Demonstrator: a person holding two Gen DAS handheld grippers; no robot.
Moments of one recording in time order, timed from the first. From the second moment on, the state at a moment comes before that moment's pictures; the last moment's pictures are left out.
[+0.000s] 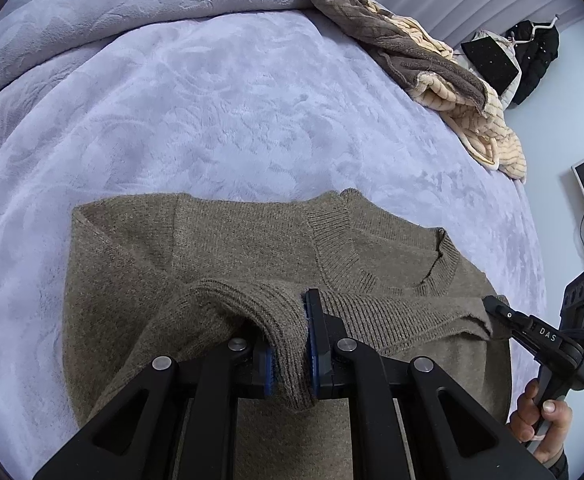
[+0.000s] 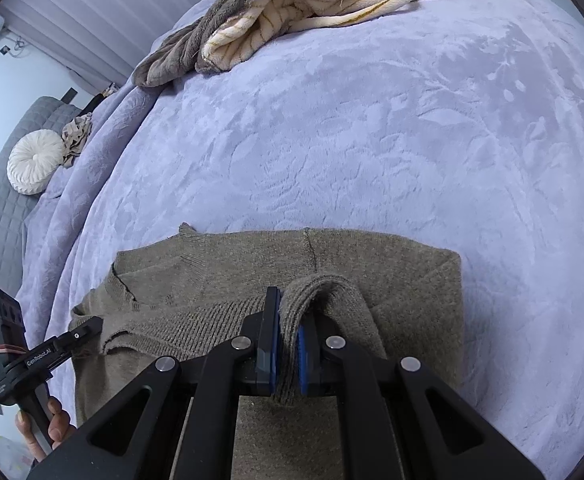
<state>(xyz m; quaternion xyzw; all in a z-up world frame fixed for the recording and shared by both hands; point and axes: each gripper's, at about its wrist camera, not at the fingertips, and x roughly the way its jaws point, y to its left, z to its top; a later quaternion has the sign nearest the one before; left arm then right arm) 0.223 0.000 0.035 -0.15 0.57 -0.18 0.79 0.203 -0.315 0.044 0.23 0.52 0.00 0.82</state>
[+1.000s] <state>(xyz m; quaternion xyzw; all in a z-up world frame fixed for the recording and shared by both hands) 0.213 0.034 0.069 -0.23 0.53 -0.21 0.79 0.172 -0.323 0.075 0.27 0.47 0.00 0.84</state>
